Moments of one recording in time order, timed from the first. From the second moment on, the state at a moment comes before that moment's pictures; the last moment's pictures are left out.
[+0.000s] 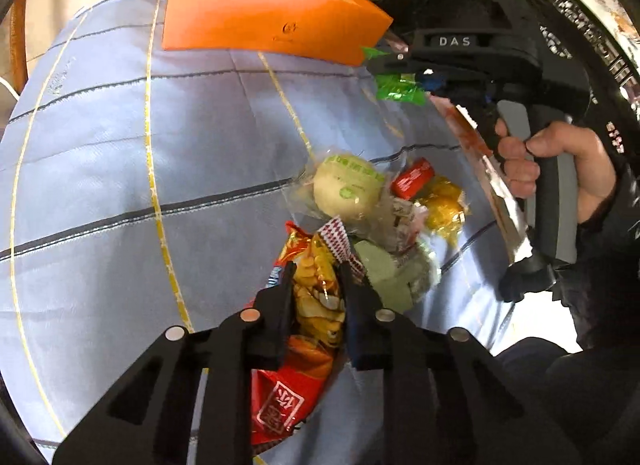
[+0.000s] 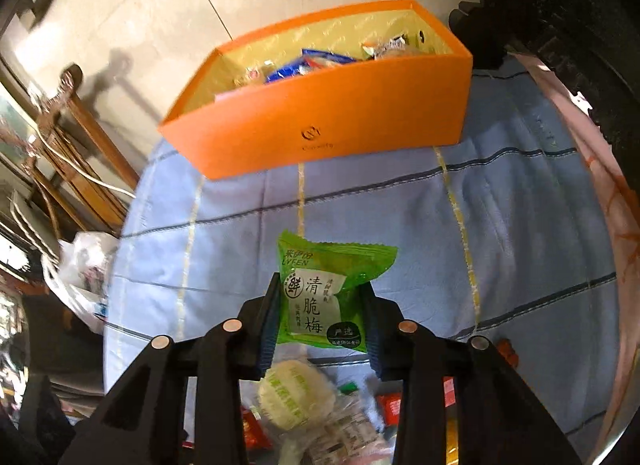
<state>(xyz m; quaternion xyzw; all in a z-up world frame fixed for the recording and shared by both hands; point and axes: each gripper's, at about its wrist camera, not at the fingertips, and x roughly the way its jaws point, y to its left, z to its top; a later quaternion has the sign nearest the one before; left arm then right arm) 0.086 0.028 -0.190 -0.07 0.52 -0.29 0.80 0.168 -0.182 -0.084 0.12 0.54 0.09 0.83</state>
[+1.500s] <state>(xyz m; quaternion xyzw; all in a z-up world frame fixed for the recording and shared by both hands) 0.362 -0.028 -0.037 0.02 0.36 -0.09 0.93 0.332 -0.263 -0.006 0.11 0.45 0.07 0.88</state>
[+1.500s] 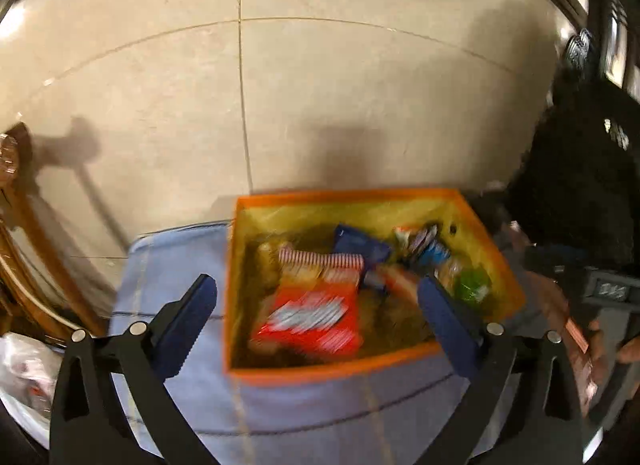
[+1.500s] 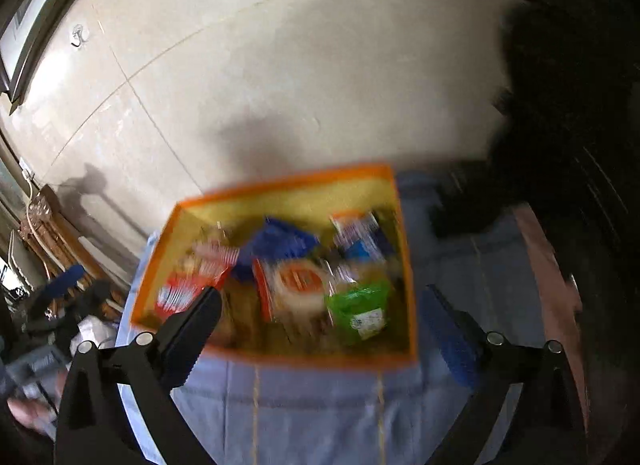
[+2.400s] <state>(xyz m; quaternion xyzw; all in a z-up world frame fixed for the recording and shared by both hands) 0.079 -0.033 -0.239 0.13 0.48 -0.25 0.83 0.148 -0.247 -0.180 0.13 0.68 -0.16 0.71</state>
